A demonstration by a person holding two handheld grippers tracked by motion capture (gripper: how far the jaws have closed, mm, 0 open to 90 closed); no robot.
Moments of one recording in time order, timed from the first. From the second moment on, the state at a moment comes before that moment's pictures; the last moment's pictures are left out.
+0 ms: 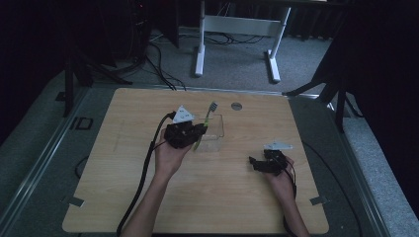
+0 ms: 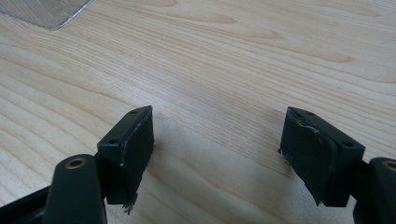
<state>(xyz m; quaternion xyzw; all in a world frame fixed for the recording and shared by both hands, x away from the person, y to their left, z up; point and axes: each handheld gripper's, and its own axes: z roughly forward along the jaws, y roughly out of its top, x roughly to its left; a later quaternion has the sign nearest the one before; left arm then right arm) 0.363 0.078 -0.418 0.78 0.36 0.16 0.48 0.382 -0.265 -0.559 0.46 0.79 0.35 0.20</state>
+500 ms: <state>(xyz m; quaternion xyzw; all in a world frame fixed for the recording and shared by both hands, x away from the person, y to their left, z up) 0.367 0.077 -0.417 0.78 0.36 0.16 0.49 0.382 -0.265 -0.559 0.46 0.79 0.35 0.20</state>
